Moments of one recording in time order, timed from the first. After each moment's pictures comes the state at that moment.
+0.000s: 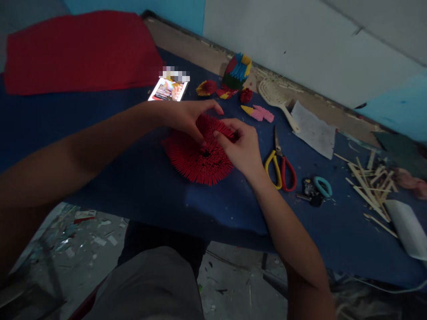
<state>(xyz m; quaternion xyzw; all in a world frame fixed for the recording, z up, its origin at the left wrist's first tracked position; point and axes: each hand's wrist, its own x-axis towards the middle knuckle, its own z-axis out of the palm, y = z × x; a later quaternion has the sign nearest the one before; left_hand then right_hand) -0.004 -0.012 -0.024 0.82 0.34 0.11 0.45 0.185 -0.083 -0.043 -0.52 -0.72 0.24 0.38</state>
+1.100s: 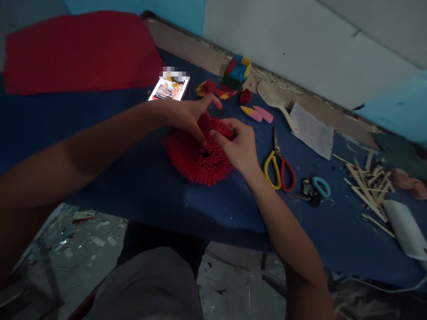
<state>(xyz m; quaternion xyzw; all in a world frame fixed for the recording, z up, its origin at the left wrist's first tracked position) 0.000 -0.014 -0.021 0.79 0.36 0.11 0.47 0.180 -0.079 -0.048 -0.54 -0.70 0.27 0.39</state>
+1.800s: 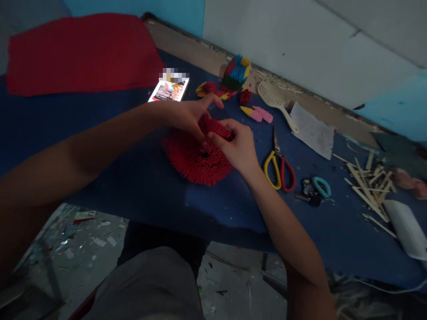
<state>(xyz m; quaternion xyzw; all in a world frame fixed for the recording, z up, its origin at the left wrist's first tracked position) -0.001 -0.014 -0.025 0.80 0.33 0.14 0.47 0.182 -0.077 -0.048 -0.51 -0.73 0.25 0.38</state>
